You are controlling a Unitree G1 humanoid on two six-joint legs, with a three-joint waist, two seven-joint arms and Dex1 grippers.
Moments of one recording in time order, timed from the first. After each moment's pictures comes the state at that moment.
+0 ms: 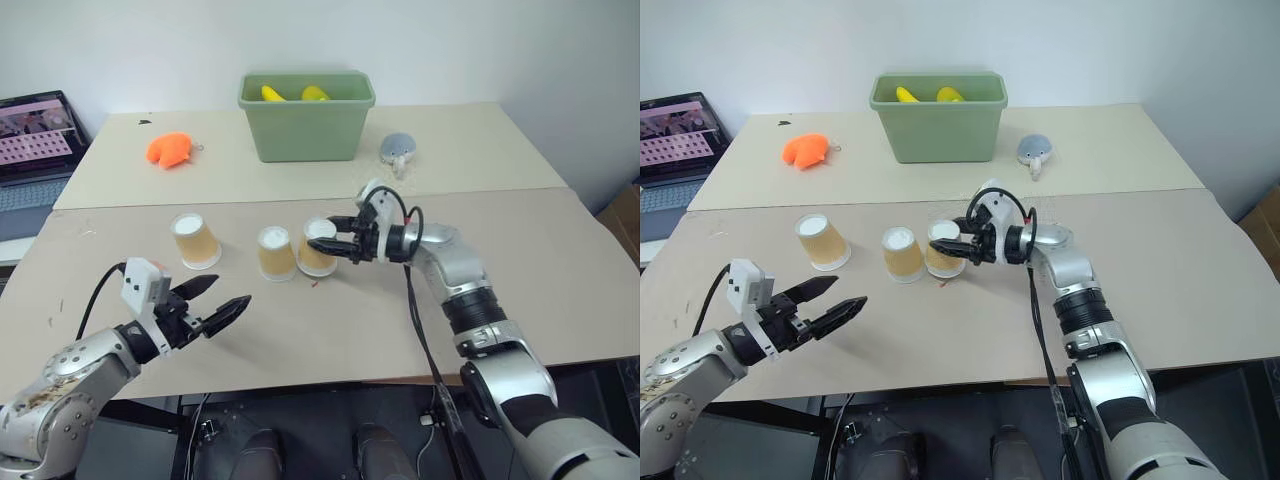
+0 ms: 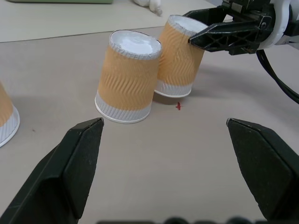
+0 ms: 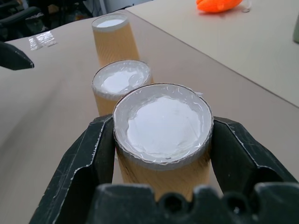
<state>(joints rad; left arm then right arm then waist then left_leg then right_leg) 0.09 0.67 0.36 -0.54 -0.82 0.70 -0.57 -0.89 -0.25 0.15 0.54 0.25 0.31 1.01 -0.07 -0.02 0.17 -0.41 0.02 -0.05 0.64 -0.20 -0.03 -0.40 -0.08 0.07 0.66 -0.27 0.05</state>
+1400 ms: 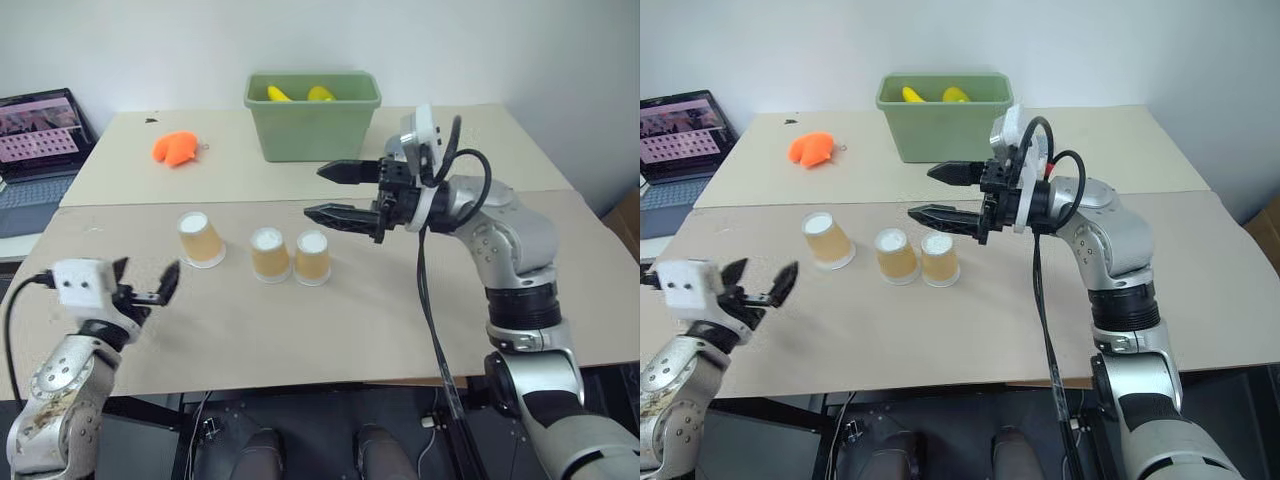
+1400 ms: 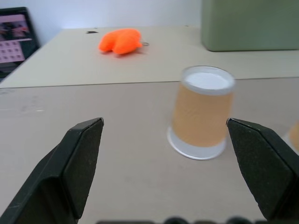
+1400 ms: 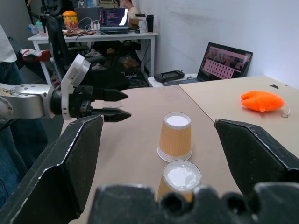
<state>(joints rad) 0.03 0.48 0.47 -0.39 -0.47 0.45 -0.19 -0.90 -0.40 0.03 -0.06 0.53 0.66 1.03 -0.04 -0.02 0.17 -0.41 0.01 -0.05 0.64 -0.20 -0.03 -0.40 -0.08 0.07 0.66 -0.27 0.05</state>
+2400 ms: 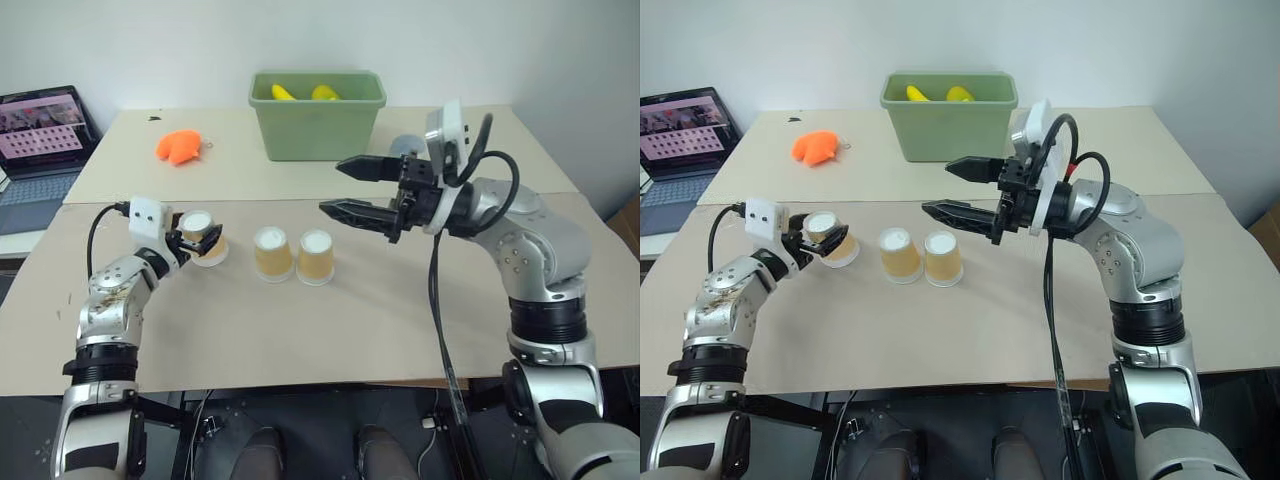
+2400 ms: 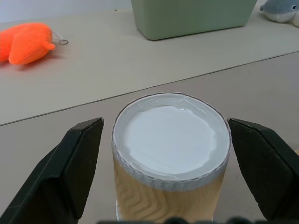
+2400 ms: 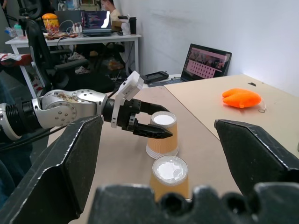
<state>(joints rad) -0.54 0.55 0.21 0.36 -0.30 0.26 -0.57 -0.84 -0.47 -0.01 -0.15 0.61 0.71 0.93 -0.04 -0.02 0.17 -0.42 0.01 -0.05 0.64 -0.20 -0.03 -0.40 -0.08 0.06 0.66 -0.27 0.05</state>
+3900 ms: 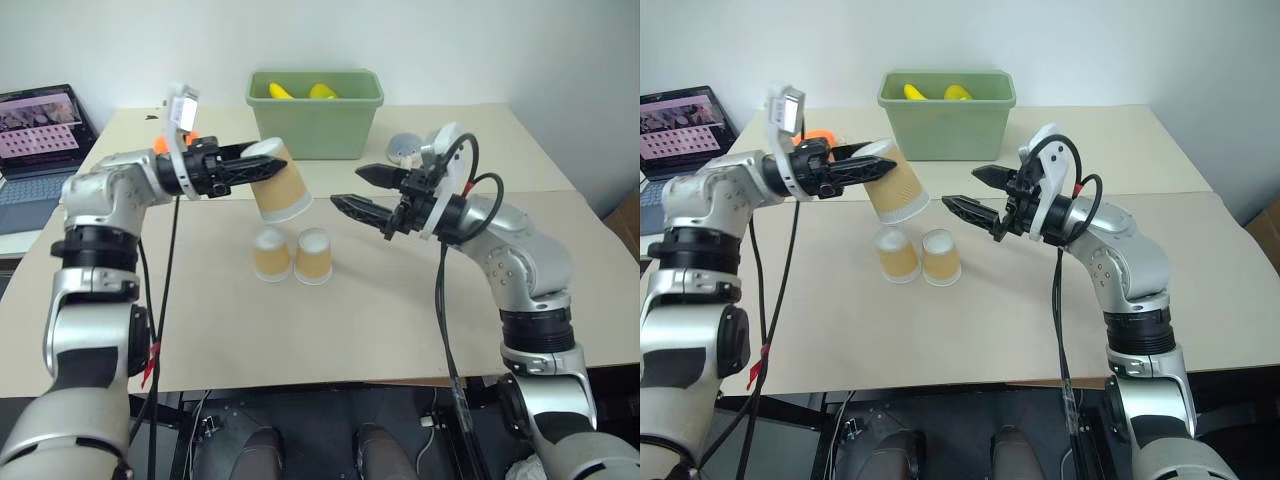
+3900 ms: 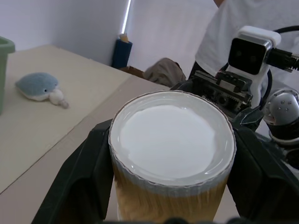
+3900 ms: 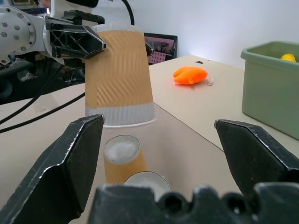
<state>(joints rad) -1.19 0.62 0.01 0.74 -0.48 0.58 -1.40 -0.76 -0.43 -0.02 -0.08 0.55 0.64 0.75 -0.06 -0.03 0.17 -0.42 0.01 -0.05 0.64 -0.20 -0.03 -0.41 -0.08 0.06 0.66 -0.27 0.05</state>
